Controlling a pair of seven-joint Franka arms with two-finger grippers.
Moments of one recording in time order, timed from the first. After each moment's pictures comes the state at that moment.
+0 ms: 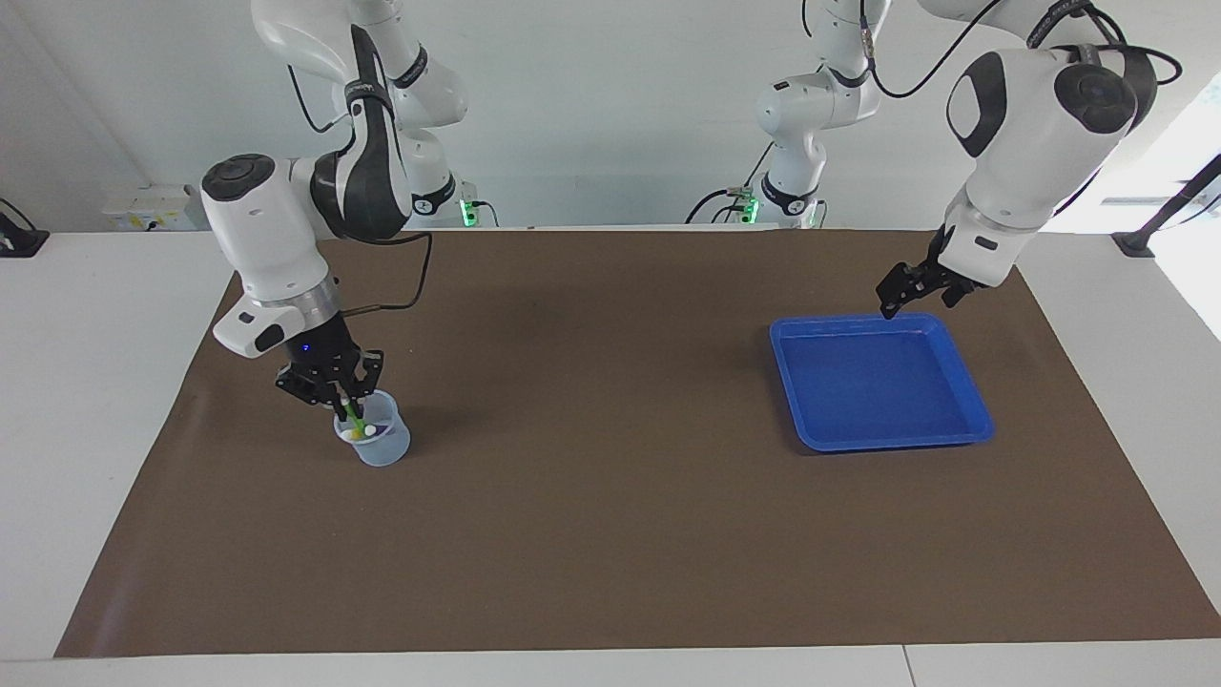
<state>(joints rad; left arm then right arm) 0.16 0.06 -0.29 -1.62 0.03 1.60 -0.16 0.04 0.14 -0.02 -1.92 0.05 2.31 -0.19</state>
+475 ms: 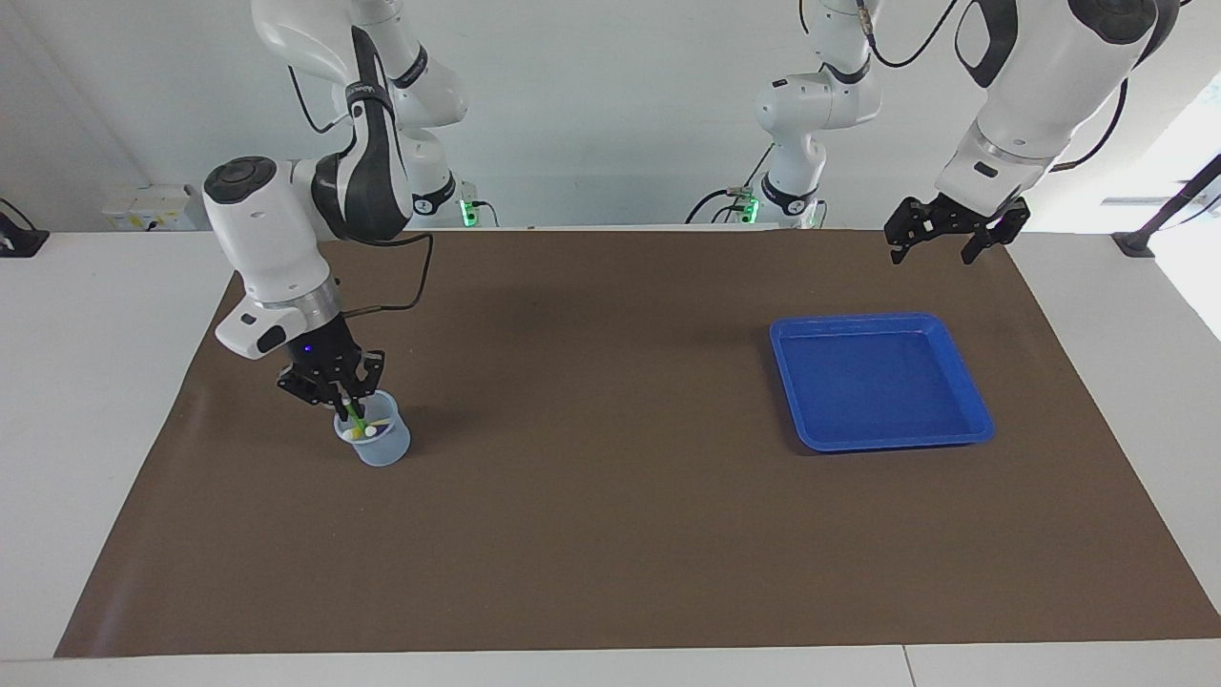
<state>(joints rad) 0.01 -0.03 -0.14 -1.63 0.04 1.53 0.01 0.04 0.14 -0.02 -1.94 0.05 2.32 -0.19</state>
